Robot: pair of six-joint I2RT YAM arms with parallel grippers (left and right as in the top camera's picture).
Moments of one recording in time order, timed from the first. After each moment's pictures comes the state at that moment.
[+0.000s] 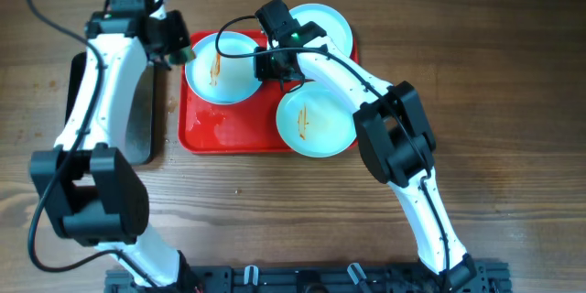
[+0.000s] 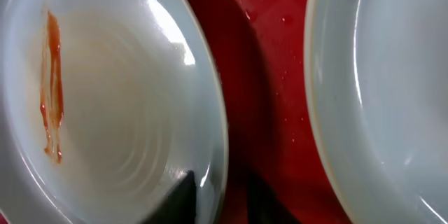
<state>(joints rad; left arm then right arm) 0.01 1.86 1.59 -0.76 0.03 -0.25 0.59 2.46 2.02 -0.72 -0.20 0.55</state>
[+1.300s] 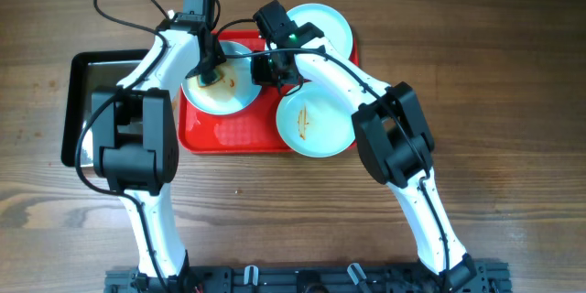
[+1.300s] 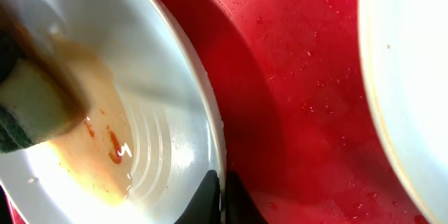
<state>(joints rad) -0.12 2.18 1.59 -0.66 -0.20 -0.49 0.59 2.46 2.03 -0.76 -0.26 0.58</state>
